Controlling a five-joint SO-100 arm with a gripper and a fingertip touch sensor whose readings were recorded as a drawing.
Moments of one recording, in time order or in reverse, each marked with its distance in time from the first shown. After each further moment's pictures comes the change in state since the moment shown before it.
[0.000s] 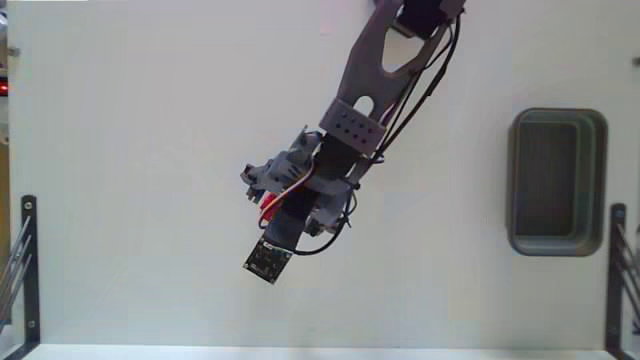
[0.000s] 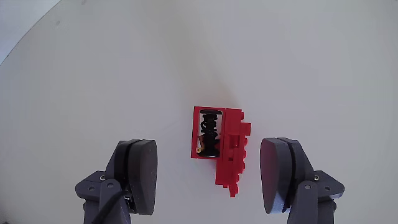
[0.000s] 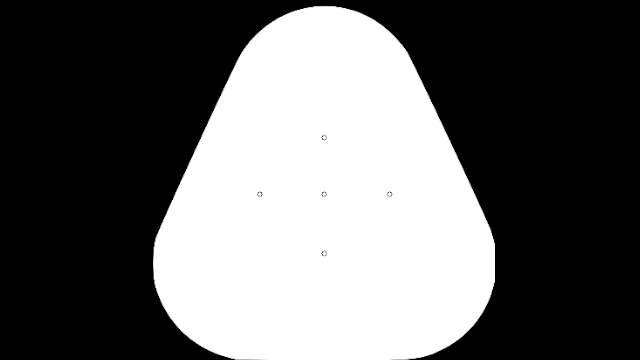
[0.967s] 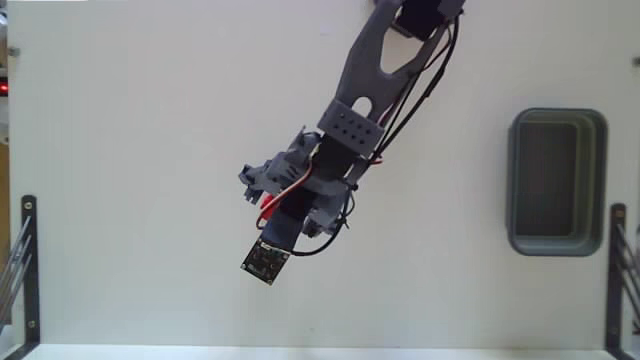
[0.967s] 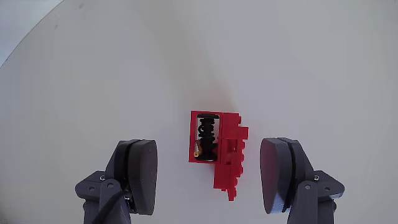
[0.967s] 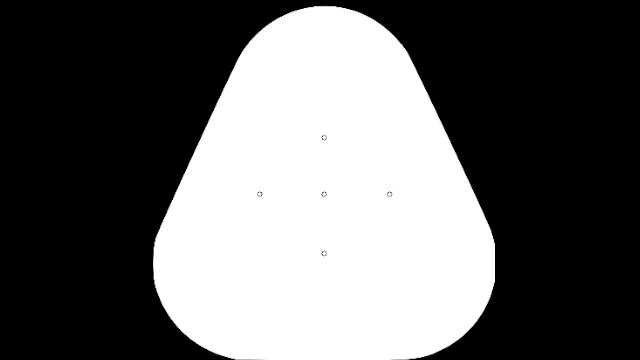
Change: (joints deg) arm 0.1 -0.9 -1.0 0.0 0.0
